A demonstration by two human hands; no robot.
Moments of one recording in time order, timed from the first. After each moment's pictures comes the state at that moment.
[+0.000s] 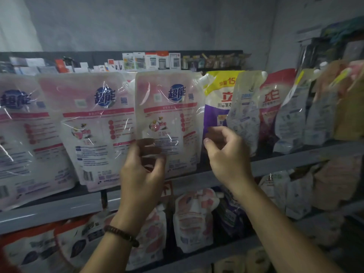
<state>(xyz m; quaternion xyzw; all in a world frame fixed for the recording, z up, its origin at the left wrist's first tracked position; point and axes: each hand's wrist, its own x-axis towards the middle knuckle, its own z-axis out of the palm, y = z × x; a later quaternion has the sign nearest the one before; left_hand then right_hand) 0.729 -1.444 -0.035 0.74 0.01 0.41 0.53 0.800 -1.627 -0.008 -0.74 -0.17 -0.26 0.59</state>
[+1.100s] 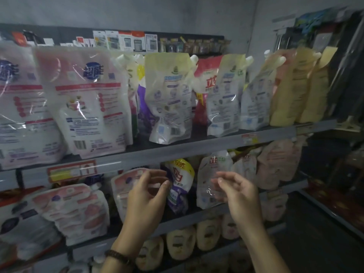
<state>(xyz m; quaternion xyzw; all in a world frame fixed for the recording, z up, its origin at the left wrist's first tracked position) 0.726 -1.637 -0.131 0.78 0.03 0.25 0.58 0.775 -1.861 -0.135 -0.68 0.00 -0.11 0.73</state>
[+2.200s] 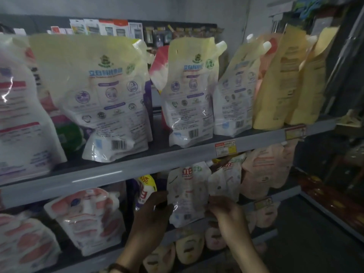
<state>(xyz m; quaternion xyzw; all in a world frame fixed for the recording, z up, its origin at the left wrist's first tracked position) 0.847 -1.744 -0.197 0.78 0.14 0.09 0.60 0.890 -1.951 -0.209 -0.67 0.09 0.01 0.73</state>
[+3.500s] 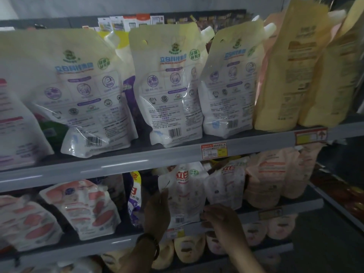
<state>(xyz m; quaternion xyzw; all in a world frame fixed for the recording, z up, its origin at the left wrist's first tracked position) 0.934 -1.802 -0.265 0.82 0.25 0.19 0.48 0.947 -2.005 -0.245 -0.72 0.01 0.16 0.68</state>
